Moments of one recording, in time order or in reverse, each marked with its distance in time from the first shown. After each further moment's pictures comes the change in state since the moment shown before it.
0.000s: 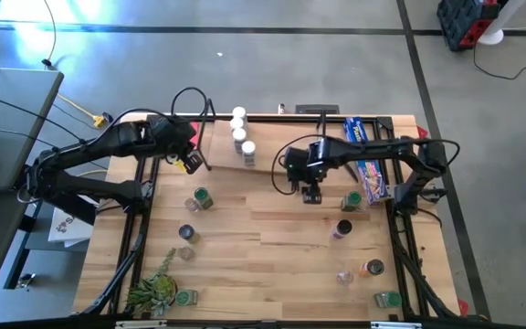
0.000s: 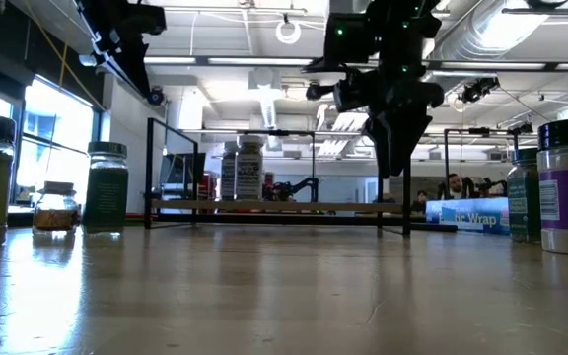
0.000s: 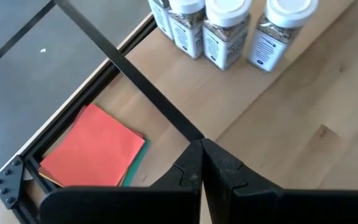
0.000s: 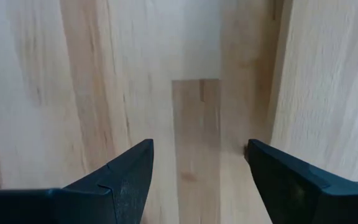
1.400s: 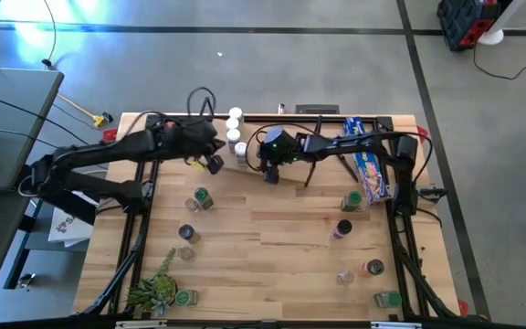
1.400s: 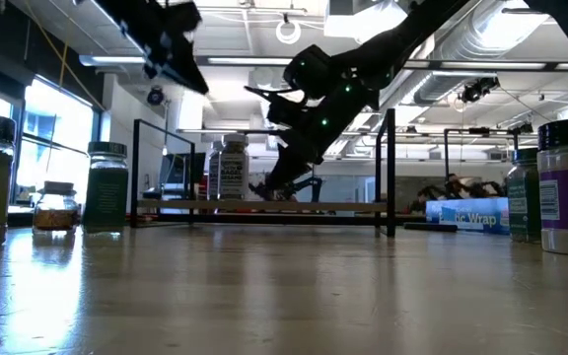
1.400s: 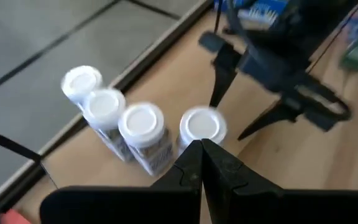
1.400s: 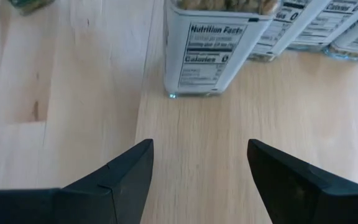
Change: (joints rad) left arm -0.028 0.057 -0.116 0.515 0.094 0.081; right arm -0.123 0.229 0.000 0.865 -0.030 -0.082
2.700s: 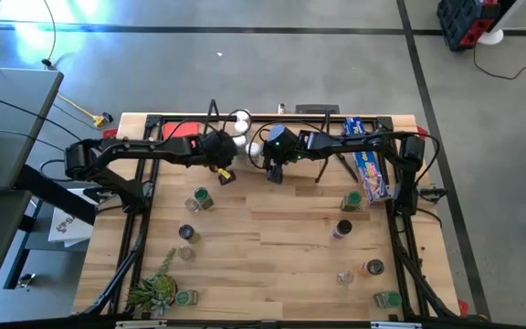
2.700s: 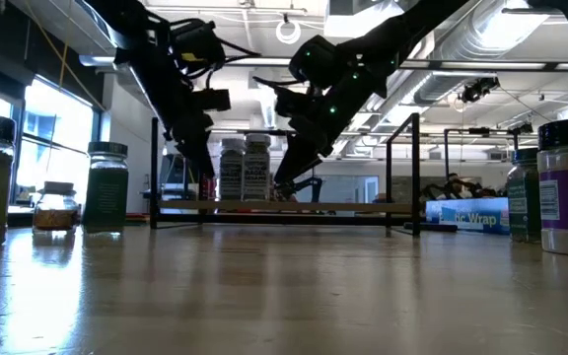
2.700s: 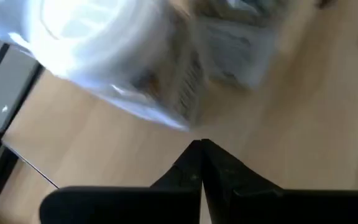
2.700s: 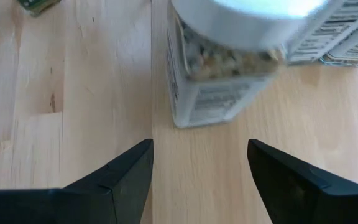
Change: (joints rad) left arm 0.052 0.370 -0.093 0.153 0.019 0.230; right arm -0.002 -0.052 0.000 -0.094 -0.001 0.053
